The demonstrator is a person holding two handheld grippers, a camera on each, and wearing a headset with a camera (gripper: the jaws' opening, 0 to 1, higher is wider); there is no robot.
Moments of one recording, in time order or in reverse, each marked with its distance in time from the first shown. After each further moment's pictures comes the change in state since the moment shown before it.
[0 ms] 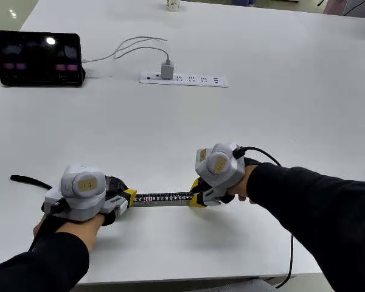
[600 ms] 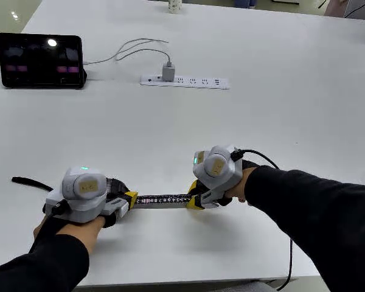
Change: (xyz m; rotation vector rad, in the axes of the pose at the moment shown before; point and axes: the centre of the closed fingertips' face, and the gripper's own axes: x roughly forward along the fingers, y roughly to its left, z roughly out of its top) left arm -0.001 0.000 0.000 -0.004 0.005 -0.004; right arm 0.003 0.002 0.007 0.008 -0.007 0.003
